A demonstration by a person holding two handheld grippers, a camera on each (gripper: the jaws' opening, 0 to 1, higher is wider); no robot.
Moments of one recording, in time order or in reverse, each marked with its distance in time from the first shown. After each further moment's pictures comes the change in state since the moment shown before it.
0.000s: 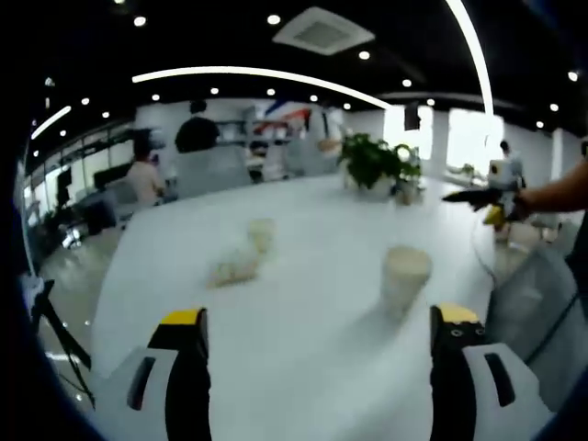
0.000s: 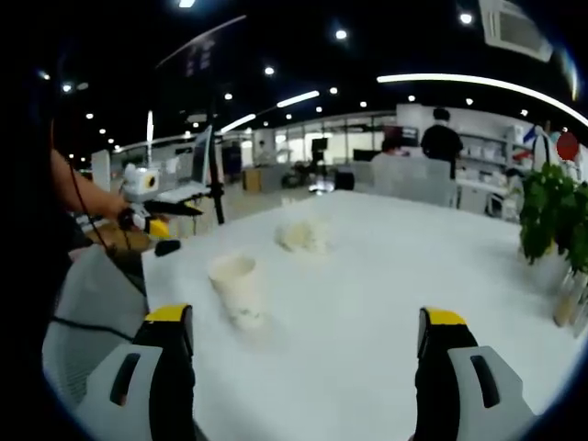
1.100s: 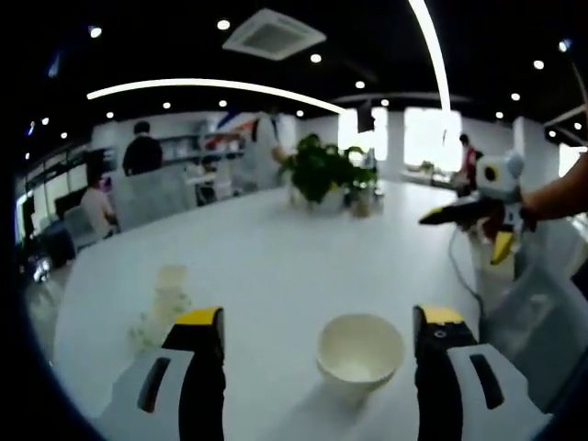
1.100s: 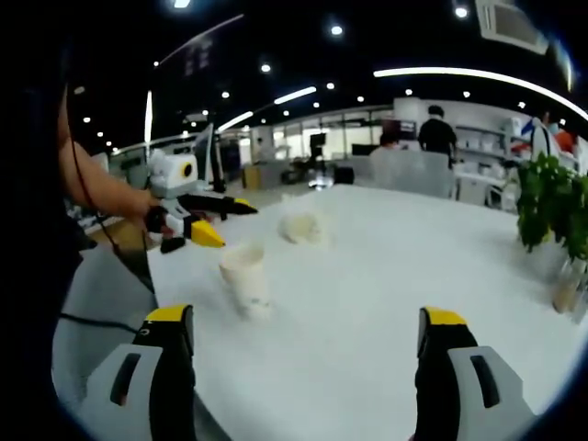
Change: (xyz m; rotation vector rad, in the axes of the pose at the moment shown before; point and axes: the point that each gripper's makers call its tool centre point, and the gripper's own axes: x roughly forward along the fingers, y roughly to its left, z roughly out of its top) left arm 0.105 -0.078 0.055 0.096 -0.058 -0.179; right arm -0.016 0.013 -0.009 0.022 0.017 0.002
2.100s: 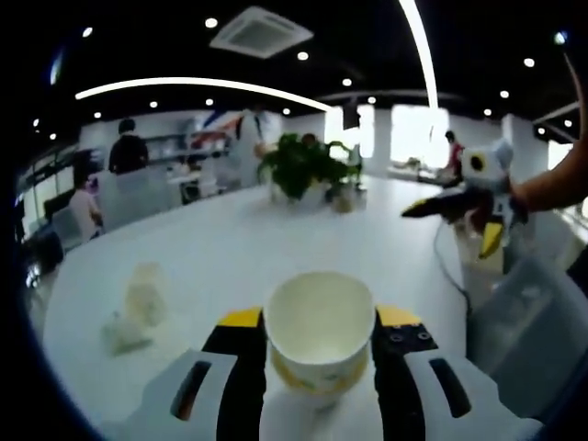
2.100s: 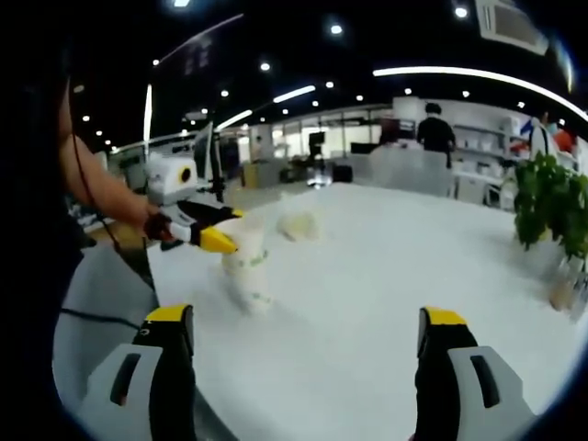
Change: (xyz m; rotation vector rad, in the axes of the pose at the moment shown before) left arm 0.026 -0.043 -0.021 0.007 0.027 -0.083; right arm -0.007 -0.001 -0.008 0.004 0.013 -0.007
